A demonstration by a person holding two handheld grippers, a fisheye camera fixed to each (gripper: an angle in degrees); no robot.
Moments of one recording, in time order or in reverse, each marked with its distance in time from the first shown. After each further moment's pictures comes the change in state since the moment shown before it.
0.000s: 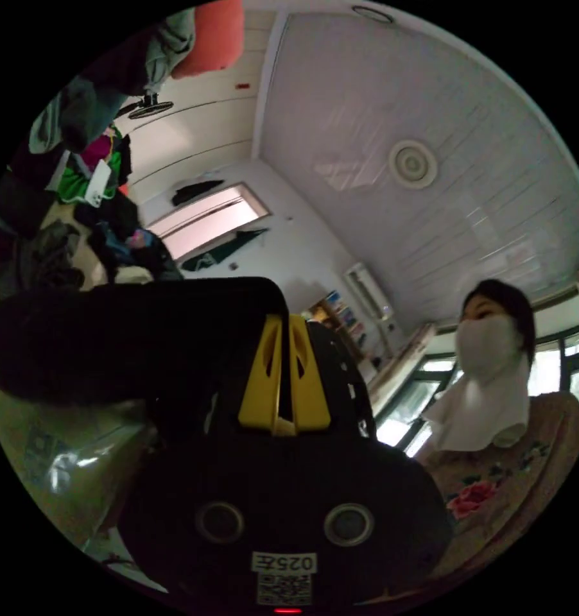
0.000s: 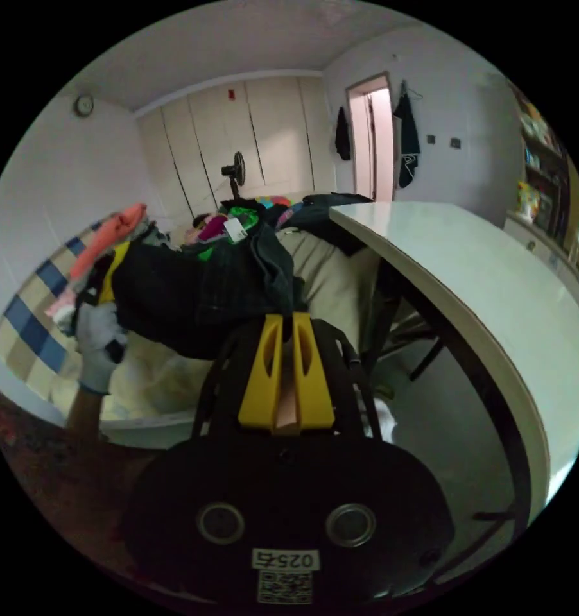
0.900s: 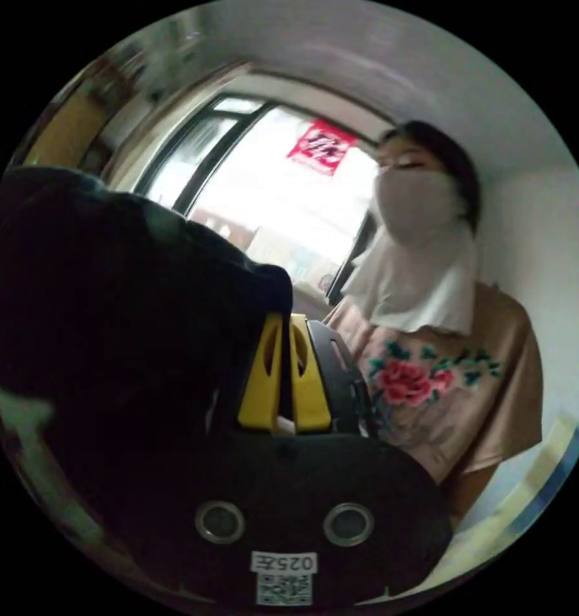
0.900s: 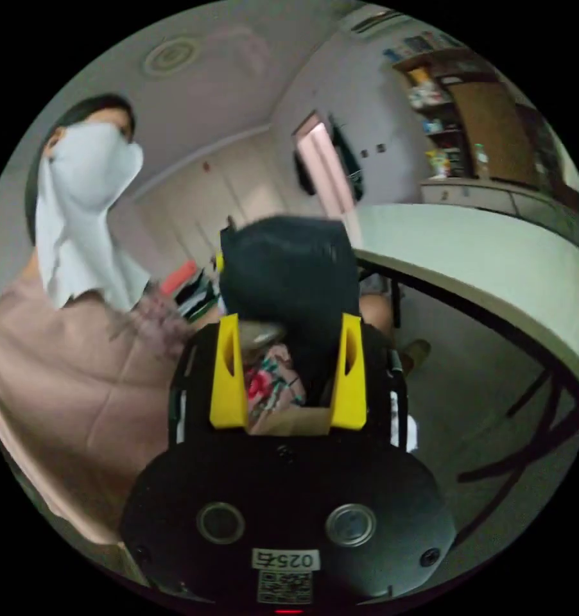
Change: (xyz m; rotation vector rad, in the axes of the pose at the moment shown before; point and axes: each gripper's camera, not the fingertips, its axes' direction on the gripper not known) left arm 0.051 0.309 0.142 -1.473 1.008 -0.047; right arm 0.091 0.294 -0.363 0.238 0.042 0.293
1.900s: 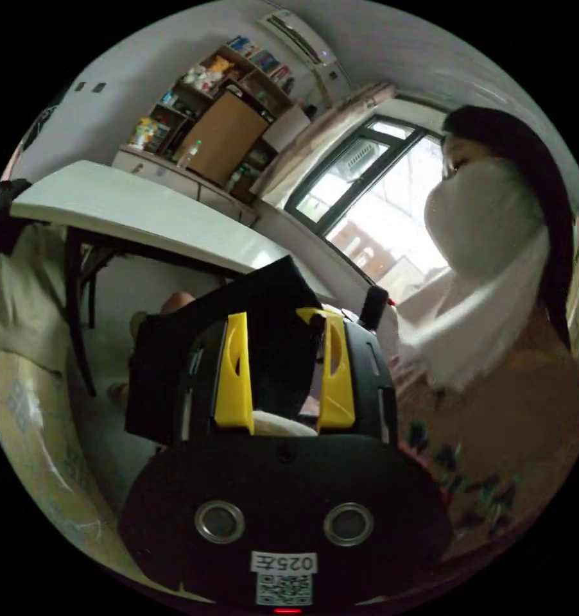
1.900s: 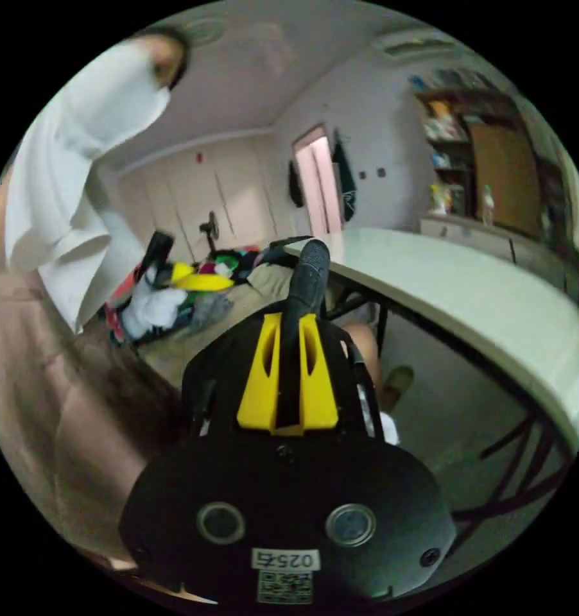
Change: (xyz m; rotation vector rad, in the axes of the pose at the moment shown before) left arm 0.038 -0.092 -0.019 0.215 -0.580 -0.270; right arm -0.119 -0.085 0.169 -0.056 0.158 -0.323
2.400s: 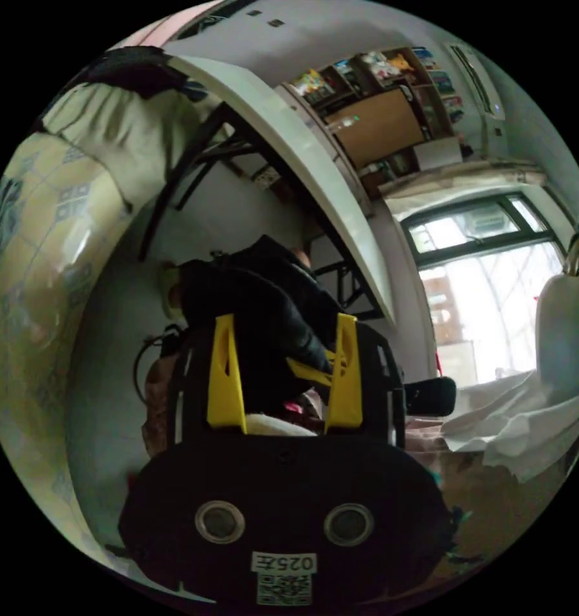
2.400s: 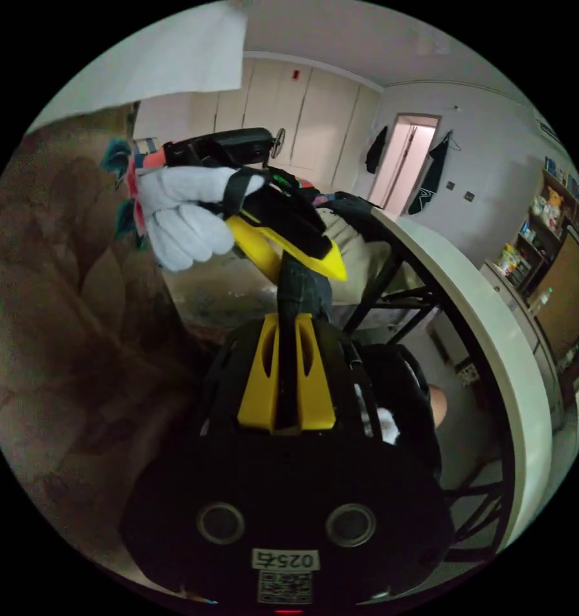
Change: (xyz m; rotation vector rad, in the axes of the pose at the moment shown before) left arm -0.032 0.006 0.041 -0.003 -0.392 -0.621; right arm -0.148 -0.016 0.133 -0.199 -0.051 -0.352
